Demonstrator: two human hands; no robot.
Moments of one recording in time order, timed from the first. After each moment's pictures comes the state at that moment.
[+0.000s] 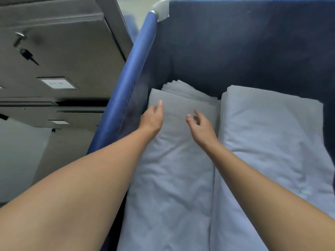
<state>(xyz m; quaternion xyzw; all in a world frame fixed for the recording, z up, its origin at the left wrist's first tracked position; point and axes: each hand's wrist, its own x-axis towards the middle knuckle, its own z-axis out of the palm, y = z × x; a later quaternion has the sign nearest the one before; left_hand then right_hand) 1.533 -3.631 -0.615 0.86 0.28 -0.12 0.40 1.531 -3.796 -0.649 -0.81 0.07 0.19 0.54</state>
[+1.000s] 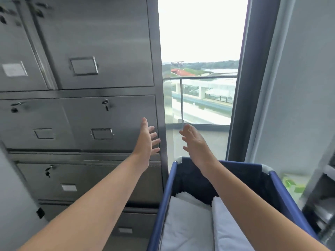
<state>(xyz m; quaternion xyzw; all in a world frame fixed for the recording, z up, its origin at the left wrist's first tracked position) 1.349 -3.590 -0.082 0.67 0.12 0.11 0.72 1.361 -3.740 -0.094 -0.70 -0.15 0.01 0.70</state>
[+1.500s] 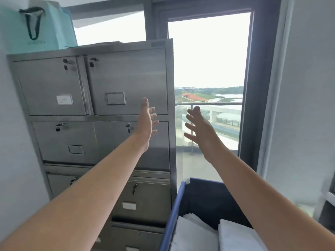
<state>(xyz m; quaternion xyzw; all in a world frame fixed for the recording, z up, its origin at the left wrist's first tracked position) 1.244 -3.596 0.064 0.68 0.05 0.24 0.69 1.261 -3.759 0.044 -0.63 -0.23 0.00 0.74</state>
